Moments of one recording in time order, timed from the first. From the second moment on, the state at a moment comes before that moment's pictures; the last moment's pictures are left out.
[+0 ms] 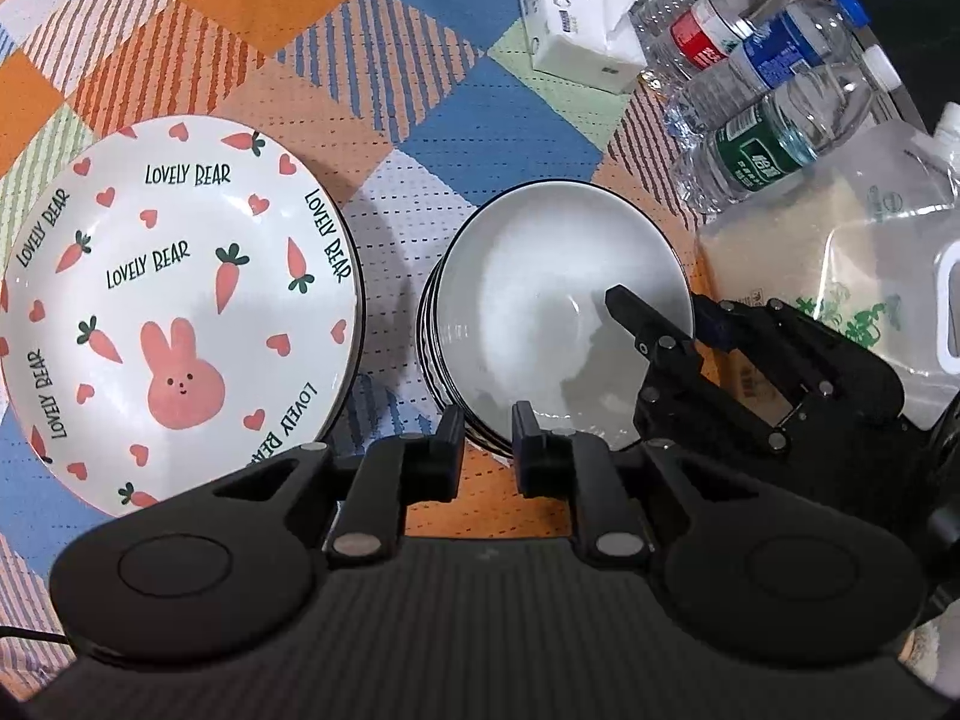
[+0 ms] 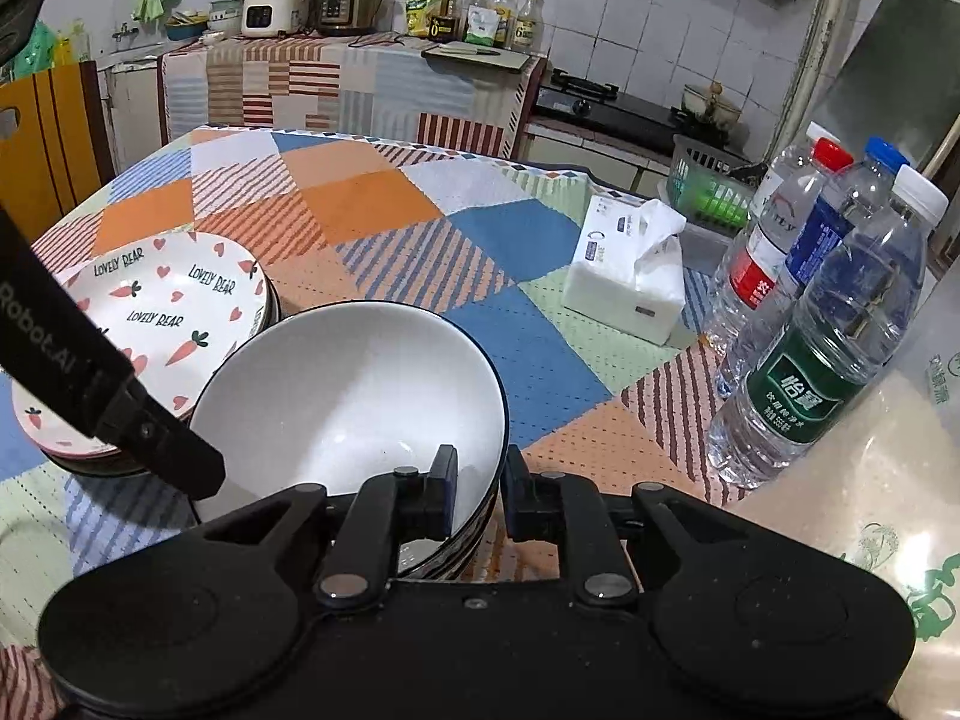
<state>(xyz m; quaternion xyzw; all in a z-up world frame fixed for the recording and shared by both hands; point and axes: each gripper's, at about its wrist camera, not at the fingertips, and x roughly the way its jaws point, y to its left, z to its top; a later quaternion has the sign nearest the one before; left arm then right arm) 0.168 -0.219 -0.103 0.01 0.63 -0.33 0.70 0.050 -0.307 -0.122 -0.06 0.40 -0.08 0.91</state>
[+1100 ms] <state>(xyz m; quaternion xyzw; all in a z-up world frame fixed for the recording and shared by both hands) 0.149 -0.193 -0.136 -0.10 0.55 -0.33 0.76 0.015 -0.284 -0.184 0.03 0.40 -0.05 0.91</state>
